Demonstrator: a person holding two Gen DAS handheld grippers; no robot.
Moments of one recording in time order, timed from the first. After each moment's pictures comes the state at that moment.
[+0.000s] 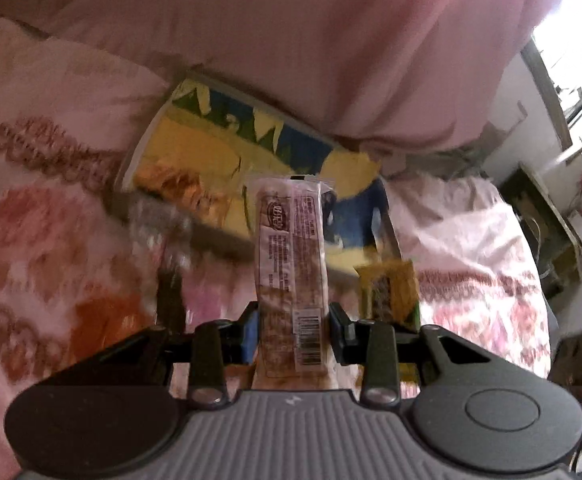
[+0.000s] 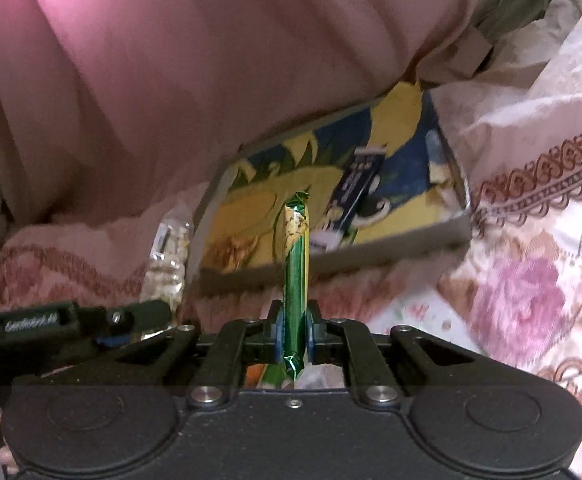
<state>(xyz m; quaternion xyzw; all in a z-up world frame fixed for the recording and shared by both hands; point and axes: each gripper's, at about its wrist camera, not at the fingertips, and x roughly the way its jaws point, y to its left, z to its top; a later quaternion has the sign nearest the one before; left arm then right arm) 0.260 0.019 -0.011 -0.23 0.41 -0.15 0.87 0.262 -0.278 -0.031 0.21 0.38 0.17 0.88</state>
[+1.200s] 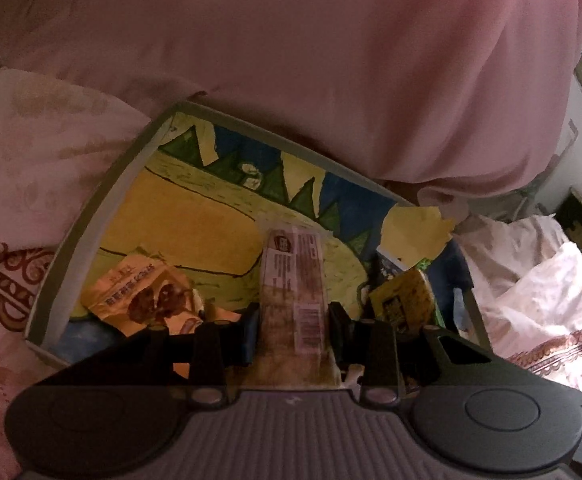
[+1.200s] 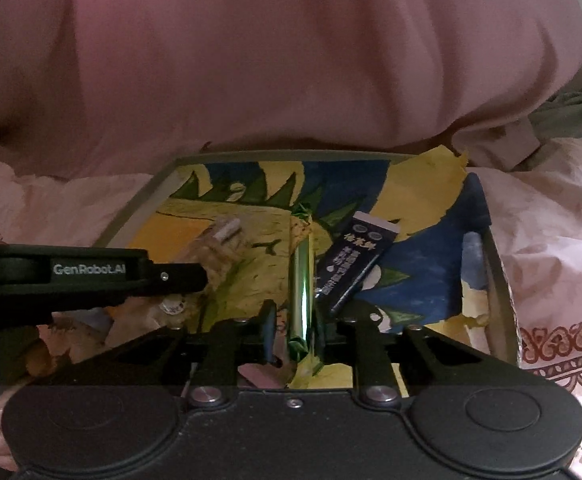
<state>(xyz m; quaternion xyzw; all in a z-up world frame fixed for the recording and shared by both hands) 0.386 -0.009 -0.072 -0.20 0.37 -0.11 0.90 0.364 -0.213 -0.066 0.03 0.35 0.14 0.92</state>
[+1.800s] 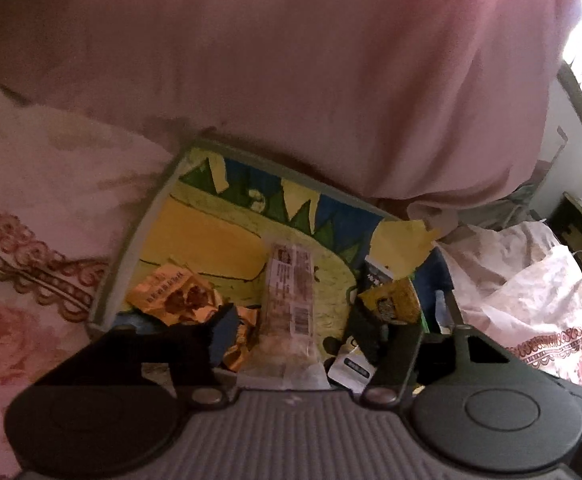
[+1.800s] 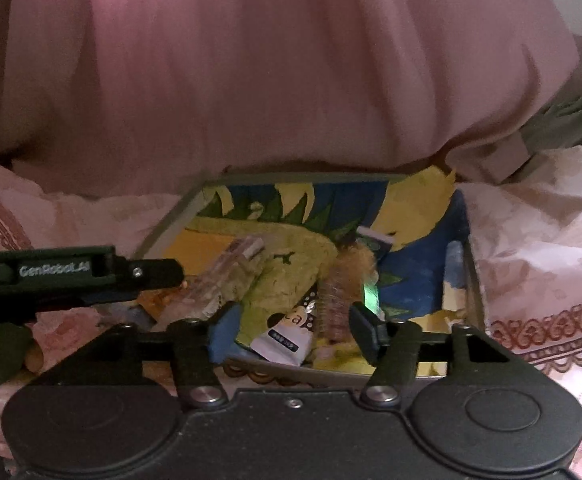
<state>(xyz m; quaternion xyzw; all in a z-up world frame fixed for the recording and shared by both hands) 0.338 0.003 -0.031 -0.19 0.34 -0.09 0.92 0.320 -0.235 -0.024 0.05 0.32 0.15 0.93</state>
